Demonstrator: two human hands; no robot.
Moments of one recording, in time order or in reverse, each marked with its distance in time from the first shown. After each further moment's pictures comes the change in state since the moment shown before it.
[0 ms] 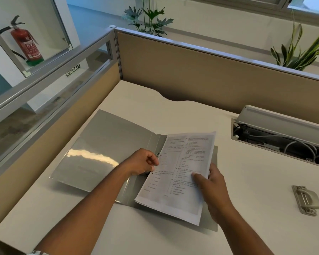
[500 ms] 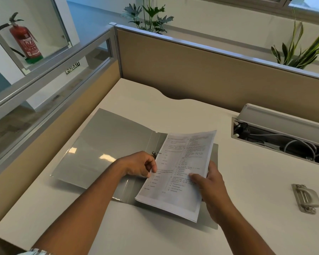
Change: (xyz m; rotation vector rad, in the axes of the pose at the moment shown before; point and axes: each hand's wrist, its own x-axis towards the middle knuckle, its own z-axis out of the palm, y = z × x) left_hand -0.006 -0.002 -0.012 0.151 -0.247 0.001; right_hand -0.005 -0.002 0.004 0.064 -0.058 0.014
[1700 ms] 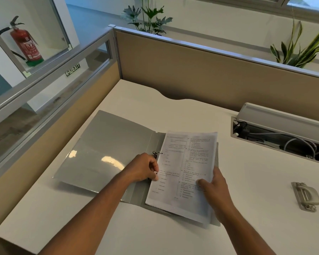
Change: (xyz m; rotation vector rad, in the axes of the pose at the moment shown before) left_hand -0.002 0.006 0.032 0.030 0.274 0.003; right_hand 0.017 0.031 -0.025 -0.277 0.110 0.002
